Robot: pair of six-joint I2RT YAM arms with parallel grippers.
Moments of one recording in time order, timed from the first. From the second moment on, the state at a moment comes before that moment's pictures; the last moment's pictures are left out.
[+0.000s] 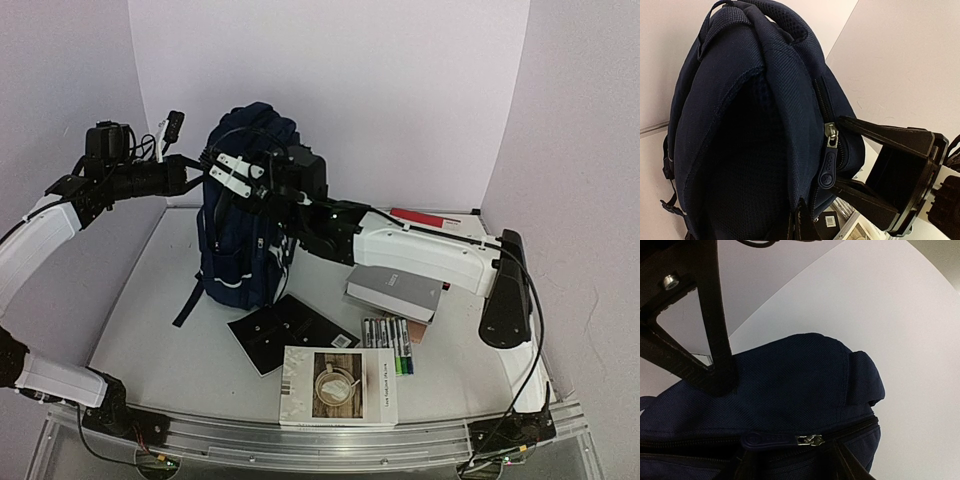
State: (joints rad) left arm -0.30 1.23 1.28 -0.32 0.62 -0.24; right arm 1.10 2.20 2.12 0.16 0.48 -0.91
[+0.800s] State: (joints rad) left arm -0.30 1.23 1.30 -0.37 0.62 -0.23; right arm 1.11 2.26 2.20 0.14 0.43 -1.16
